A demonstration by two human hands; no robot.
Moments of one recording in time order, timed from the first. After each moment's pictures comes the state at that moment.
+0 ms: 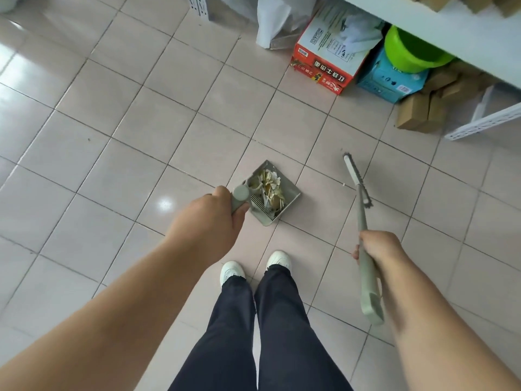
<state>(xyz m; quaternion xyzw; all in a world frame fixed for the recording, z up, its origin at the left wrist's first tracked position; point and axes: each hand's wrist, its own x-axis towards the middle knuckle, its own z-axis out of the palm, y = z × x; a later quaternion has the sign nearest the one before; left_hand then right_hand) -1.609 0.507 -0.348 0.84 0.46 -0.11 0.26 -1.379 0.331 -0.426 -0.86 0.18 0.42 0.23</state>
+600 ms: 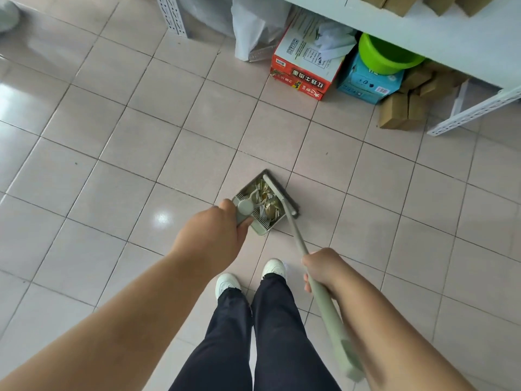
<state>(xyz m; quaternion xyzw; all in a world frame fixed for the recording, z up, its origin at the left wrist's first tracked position) -1.560 0.497 -0.346 0.87 0.40 -0.16 0.22 -1.421 0.346 -0.412 -0.80 0.11 0.57 0.14</state>
